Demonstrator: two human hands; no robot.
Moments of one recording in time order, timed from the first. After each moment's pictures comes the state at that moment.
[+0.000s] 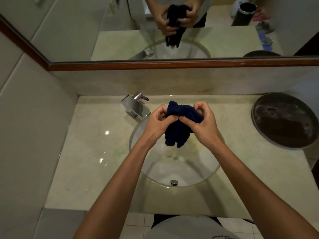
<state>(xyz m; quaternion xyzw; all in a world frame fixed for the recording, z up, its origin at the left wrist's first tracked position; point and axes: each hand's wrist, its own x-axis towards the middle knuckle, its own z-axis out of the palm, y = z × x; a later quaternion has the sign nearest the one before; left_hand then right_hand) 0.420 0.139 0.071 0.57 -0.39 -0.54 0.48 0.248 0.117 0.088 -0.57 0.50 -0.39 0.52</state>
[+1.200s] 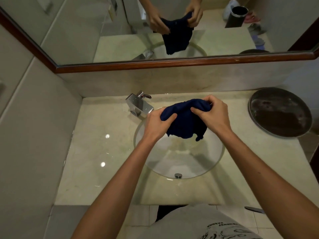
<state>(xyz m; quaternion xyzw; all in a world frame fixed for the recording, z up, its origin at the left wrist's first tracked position) 0.430 0.165 0.079 0.66 -0.52 -0.37 0.39 0.232 0.117 0.102 -0.60 0.62 -0.35 0.36</state>
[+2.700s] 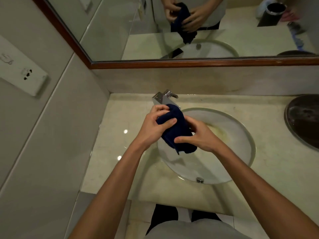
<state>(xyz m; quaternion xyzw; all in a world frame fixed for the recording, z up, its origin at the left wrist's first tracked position) 0.526 0.208 0.105 0.61 -0.49 -0.44 0.44 0.327 0.156 0.074 -0.68 0.37 -0.20 0.60</state>
